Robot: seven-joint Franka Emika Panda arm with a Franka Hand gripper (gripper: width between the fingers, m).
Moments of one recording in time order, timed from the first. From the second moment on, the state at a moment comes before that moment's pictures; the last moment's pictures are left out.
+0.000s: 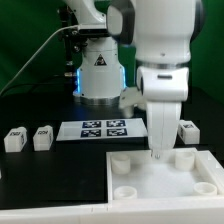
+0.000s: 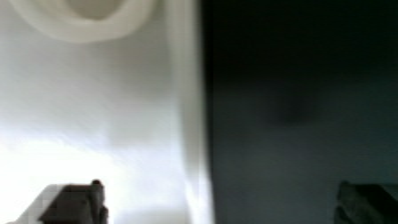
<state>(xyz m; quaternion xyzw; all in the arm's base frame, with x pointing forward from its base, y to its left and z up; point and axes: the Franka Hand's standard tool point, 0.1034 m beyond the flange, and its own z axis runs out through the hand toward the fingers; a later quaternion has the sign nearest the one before) 0.486 0.082 0.035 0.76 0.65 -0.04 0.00</state>
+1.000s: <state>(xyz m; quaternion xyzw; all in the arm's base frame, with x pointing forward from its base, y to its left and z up) 0.457 0.175 0.050 1.00 0.05 -0.05 -0.02</state>
